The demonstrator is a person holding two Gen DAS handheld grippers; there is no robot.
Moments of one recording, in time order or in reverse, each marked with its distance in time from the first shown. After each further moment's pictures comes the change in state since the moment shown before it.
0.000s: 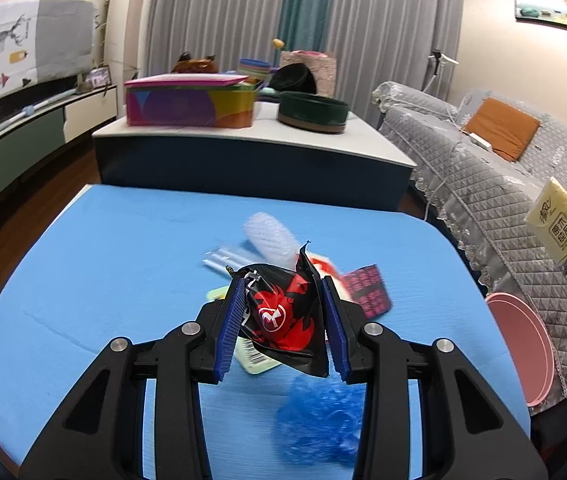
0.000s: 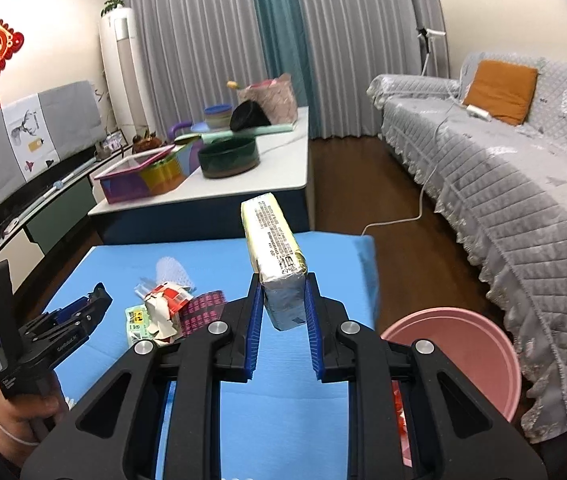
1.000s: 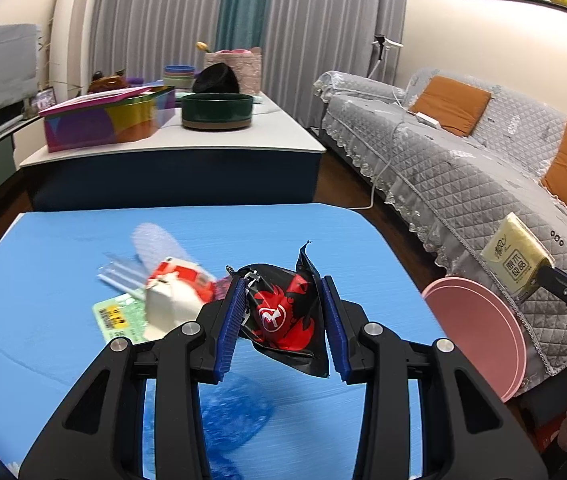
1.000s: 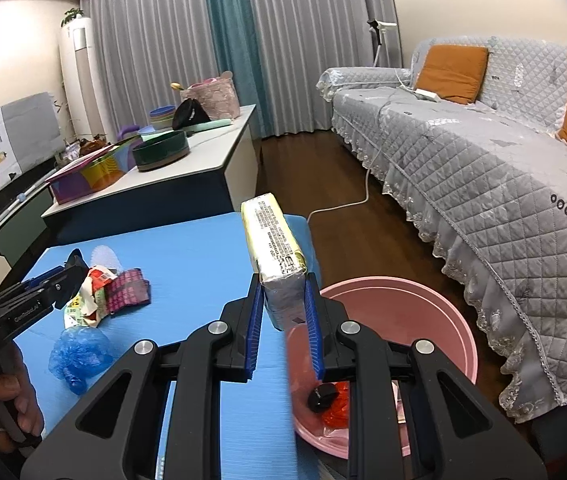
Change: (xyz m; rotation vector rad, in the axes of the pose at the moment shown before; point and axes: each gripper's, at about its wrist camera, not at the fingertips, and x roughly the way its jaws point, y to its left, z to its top) left arm 0.015 -0.096 -0.003 0.113 0.005 -0.139; right arm -0.002 -0.084 -0.048 0.072 -0.007 -0.131
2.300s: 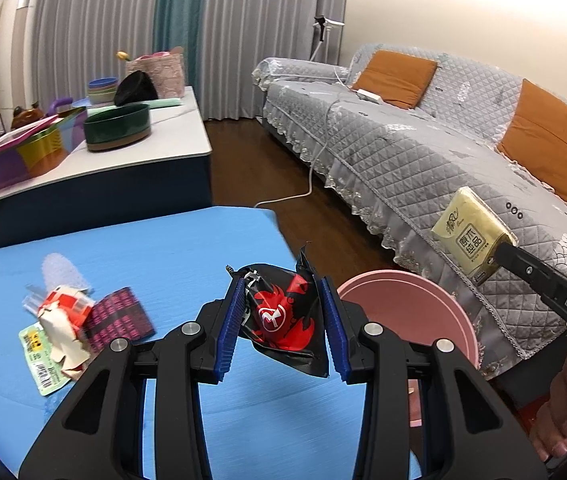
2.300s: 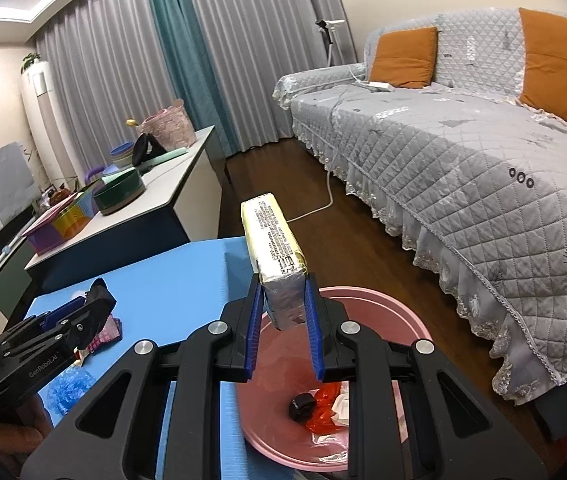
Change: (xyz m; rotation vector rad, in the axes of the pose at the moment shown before) left arm 0.016 -0.111 0.015 0.122 0.052 -0.131; right arm -0.011 -0.072 0.013 0.166 -0.036 -0.058
